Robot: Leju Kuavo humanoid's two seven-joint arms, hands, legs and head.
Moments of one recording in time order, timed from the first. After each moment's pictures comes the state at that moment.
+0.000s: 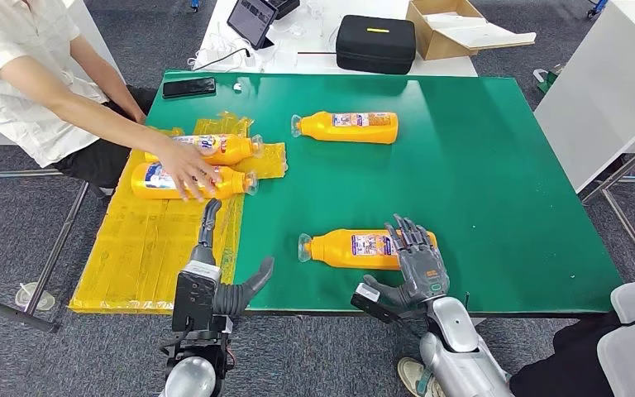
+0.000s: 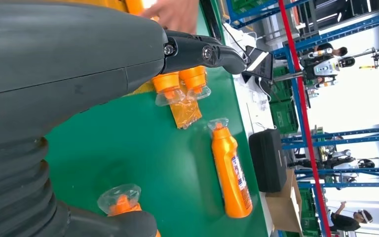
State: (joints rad) left arm -0.05 -0.18 -0.59 -1.34 -0.24 0.49 -0.44; right arm -0.25 -0.06 0.25 -0.86 1.21 -0.64 -0.23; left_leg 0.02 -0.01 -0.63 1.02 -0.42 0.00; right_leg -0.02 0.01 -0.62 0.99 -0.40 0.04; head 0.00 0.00
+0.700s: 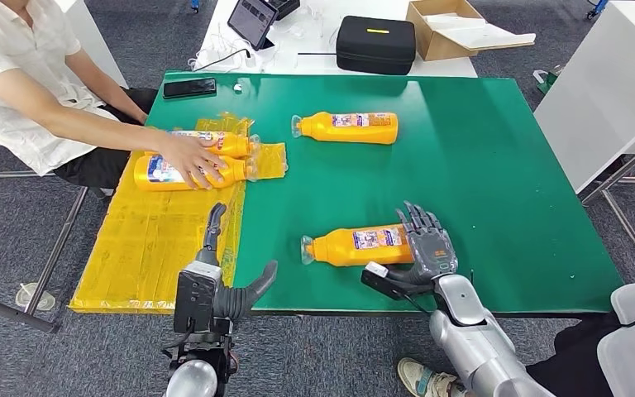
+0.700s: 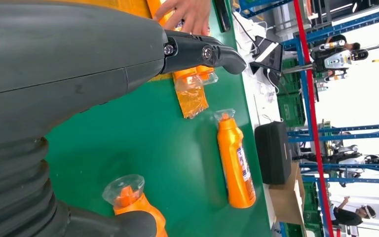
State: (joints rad) left arm -0.04 -0.19 -0.61 -1.35 -0.20 0.49 -0.42; right arm -0.38 -0.13 0.32 -0.71 1.23 -0.54 -0.12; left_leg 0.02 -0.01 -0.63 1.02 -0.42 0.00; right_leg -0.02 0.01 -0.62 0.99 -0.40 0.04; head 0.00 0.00
